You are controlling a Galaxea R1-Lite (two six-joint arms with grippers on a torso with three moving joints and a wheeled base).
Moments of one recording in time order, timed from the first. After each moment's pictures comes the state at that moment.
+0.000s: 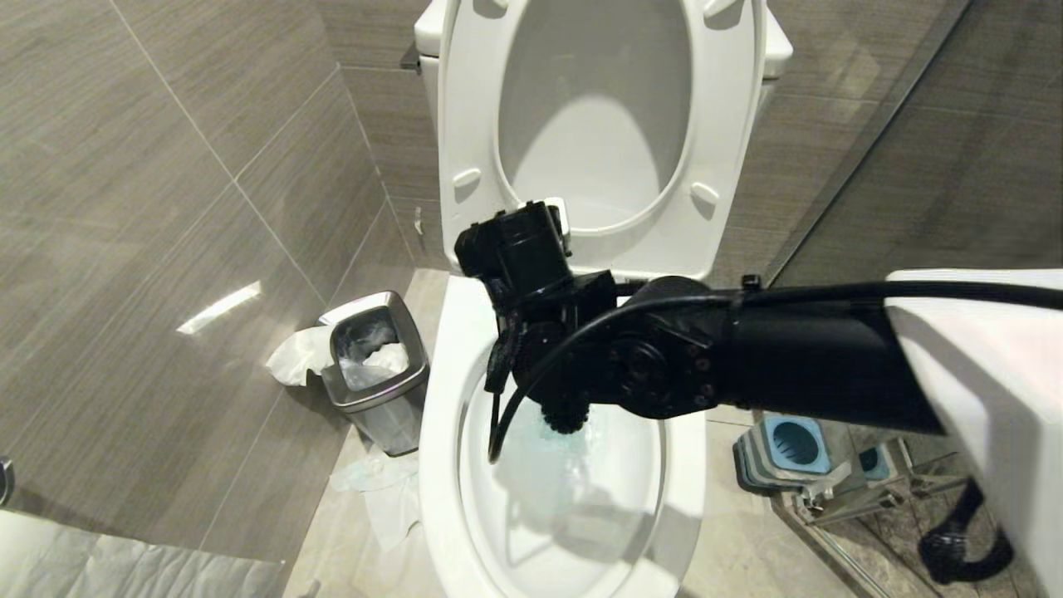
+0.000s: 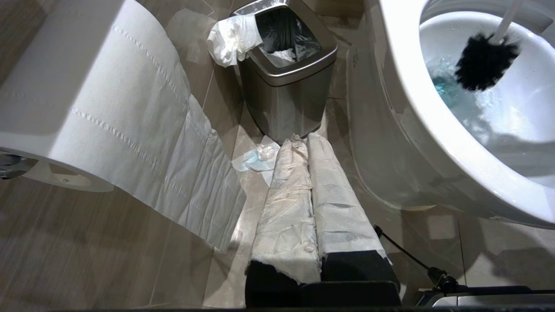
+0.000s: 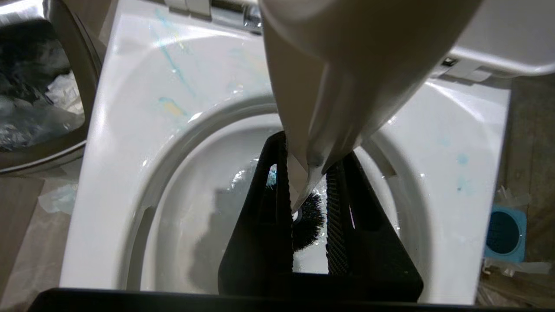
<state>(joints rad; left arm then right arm) 0.00 0.00 0.00 0.01 0.00 0.00 0.91 2.25 -1.94 0.12 -0.89 0.26</state>
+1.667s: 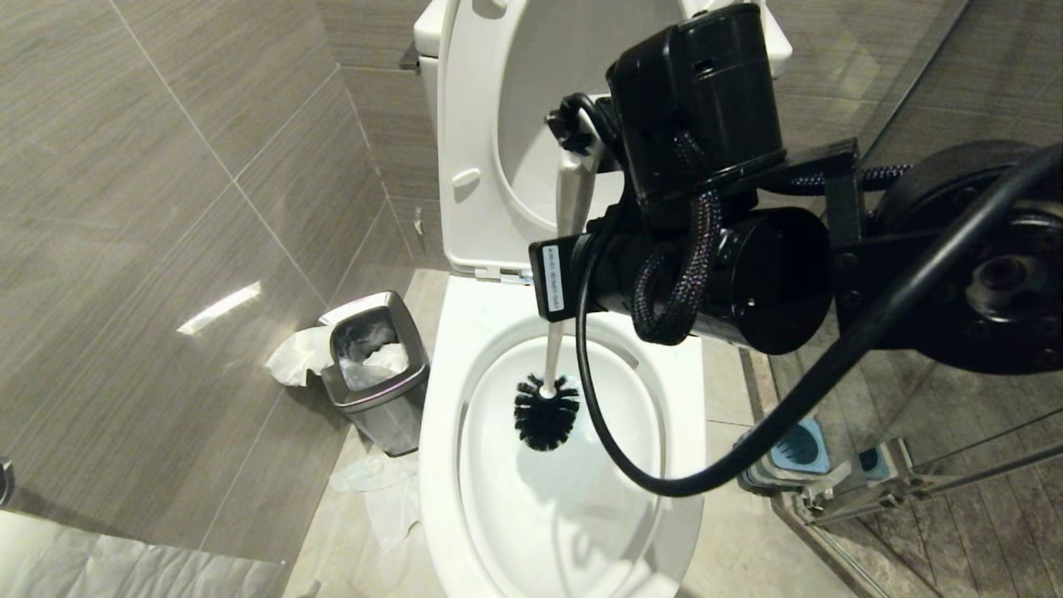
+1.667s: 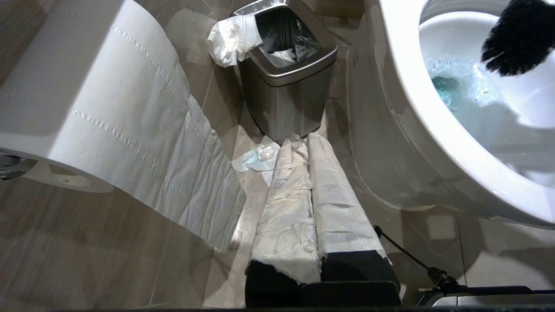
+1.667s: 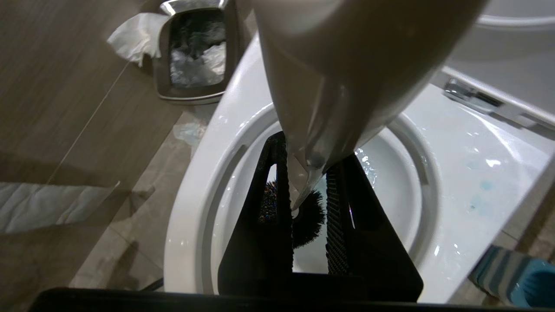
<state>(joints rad) 0.00 0.00 0.00 0.01 0.00 0.00 0.92 1.88 -1.71 0.19 -0.48 0.18</state>
